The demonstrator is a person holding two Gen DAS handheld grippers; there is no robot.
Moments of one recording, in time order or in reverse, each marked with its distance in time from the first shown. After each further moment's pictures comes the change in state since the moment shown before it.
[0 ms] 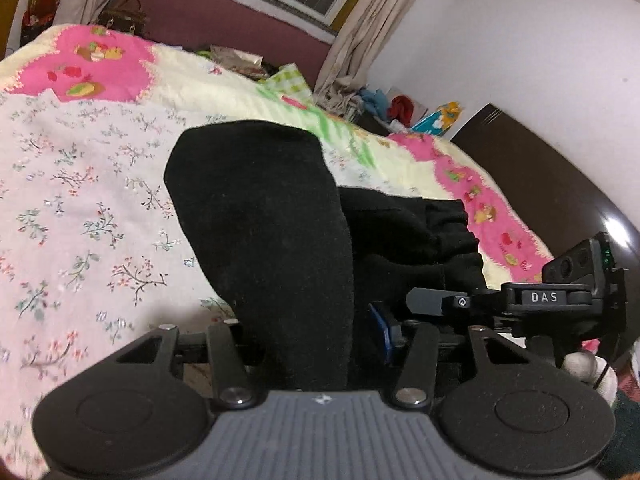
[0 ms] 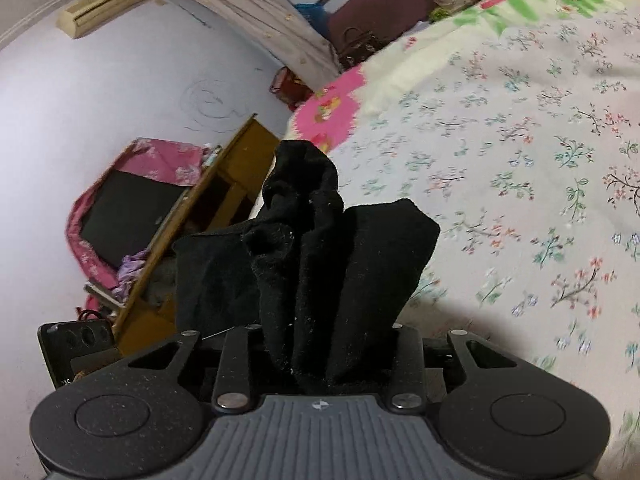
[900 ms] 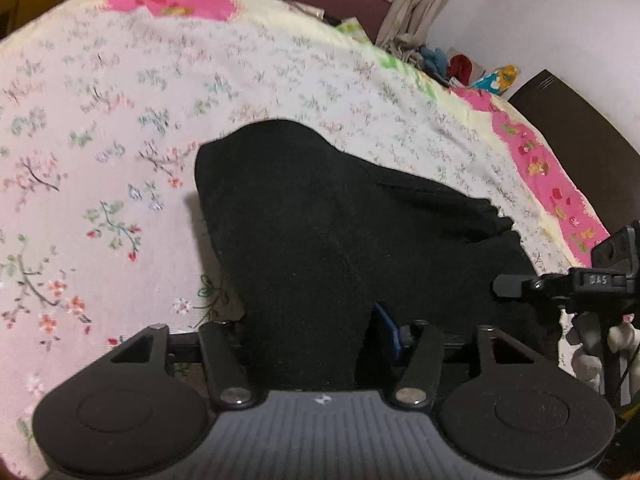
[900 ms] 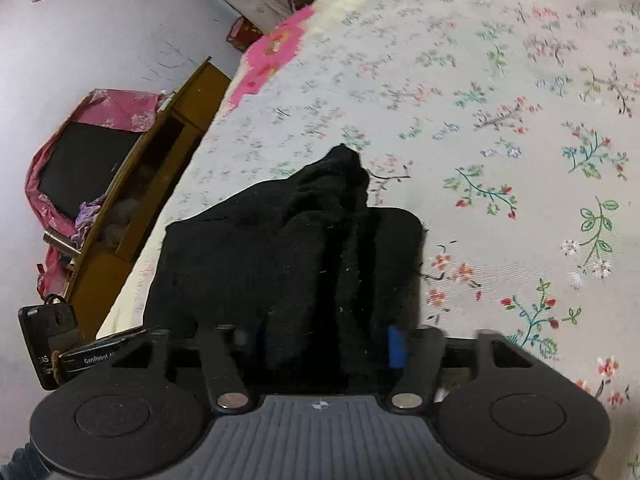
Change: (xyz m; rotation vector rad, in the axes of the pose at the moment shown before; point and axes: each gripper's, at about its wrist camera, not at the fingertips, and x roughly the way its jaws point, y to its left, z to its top) left arm -0.053 0.036 -0.119 -0.072 0.138 0.143; right arm -0.019 -0.024 -0.102 0.034 0.146 -0.112
